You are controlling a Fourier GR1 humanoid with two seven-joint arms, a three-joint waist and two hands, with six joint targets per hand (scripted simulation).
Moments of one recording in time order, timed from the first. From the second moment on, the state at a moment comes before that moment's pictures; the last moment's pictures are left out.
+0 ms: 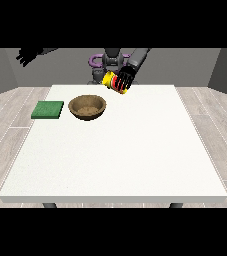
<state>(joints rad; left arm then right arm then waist) -0.74 0.04 -0.33 -0.60 -0.92 0.55 0.14 -0.14 -0.40 -0.43 -1.24 -0.40 0.37 0.02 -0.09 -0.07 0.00</state>
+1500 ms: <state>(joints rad) -0.95 0.05 -0.59 -0.81 -1.23 0.13 0.55 -0.26 -0.36 -0.38 -1.12 -0.35 0.30 -0.01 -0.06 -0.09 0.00</state>
